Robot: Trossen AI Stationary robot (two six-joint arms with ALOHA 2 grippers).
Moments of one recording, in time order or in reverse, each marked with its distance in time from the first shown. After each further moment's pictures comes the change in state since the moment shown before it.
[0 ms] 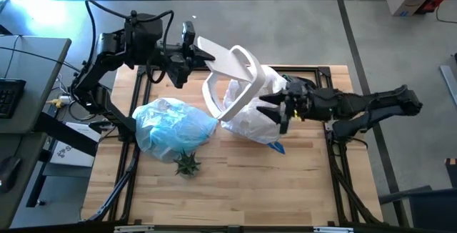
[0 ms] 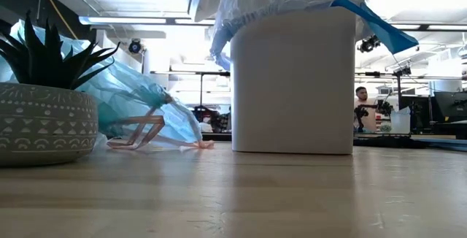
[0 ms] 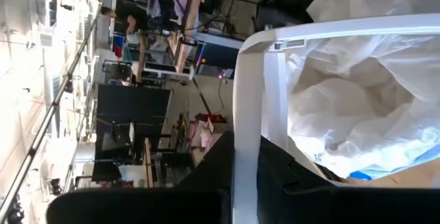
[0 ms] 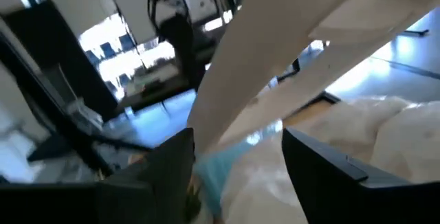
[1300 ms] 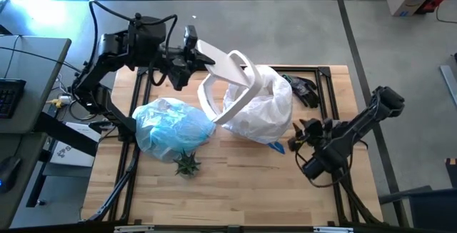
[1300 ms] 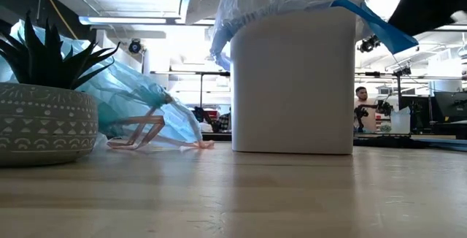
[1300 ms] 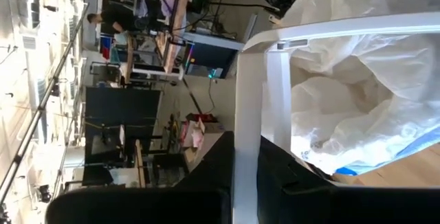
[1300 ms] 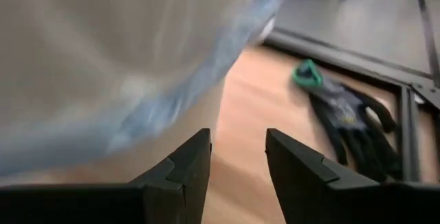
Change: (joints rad) left arm -0.013 0.007 -0.001 -0.042 -0.006 0.007; right arm 0.546 0.298 -0.063 -1.513 0.615 1.558
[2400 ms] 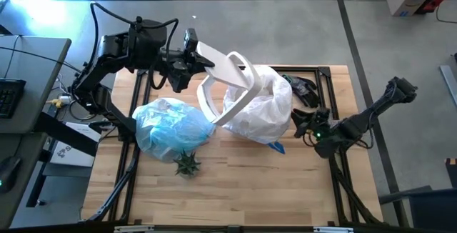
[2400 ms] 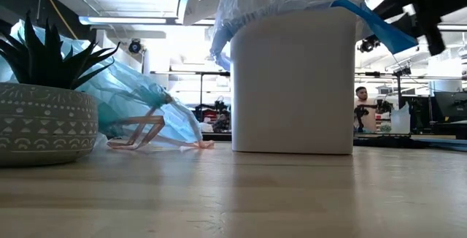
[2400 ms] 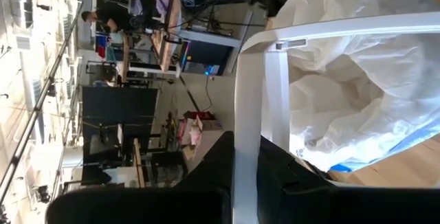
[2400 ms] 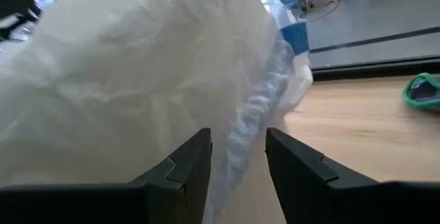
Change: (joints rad) left arm -0.027 0.000 0.000 -0.020 -0.038 0.002; right arm -0.099 -0.568 -0.488 1.070 0.344 -0.601
